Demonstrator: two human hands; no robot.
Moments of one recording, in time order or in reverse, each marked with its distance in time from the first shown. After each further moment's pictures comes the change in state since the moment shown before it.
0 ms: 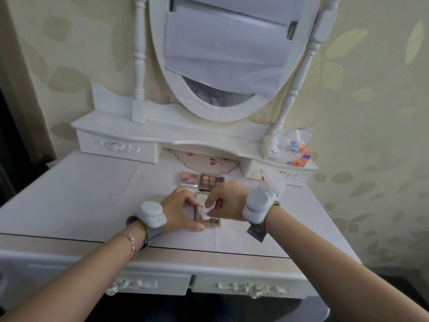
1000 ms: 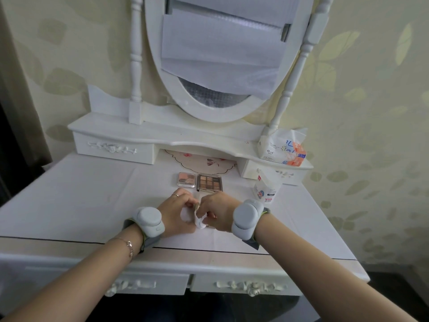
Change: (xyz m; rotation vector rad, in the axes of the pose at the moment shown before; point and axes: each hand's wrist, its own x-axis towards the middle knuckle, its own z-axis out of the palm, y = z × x) left_hand 0.001 -0.019 0.010 -0.019 0.078 0.298; right_hand 0.001 -0.011 0.019 -0.147 -0.085 -0.137
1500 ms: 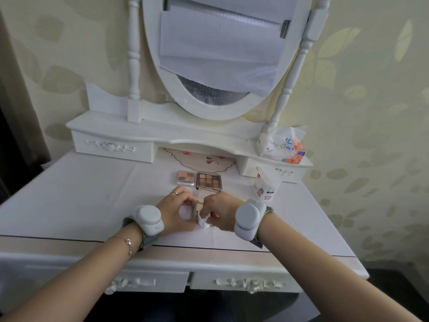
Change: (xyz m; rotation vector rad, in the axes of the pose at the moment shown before) left_hand 0.001 0.001 0.000 0.027 0.010 -0.032; right_hand -0.005 0.004 0.002 -0.046 -0.044 0.014
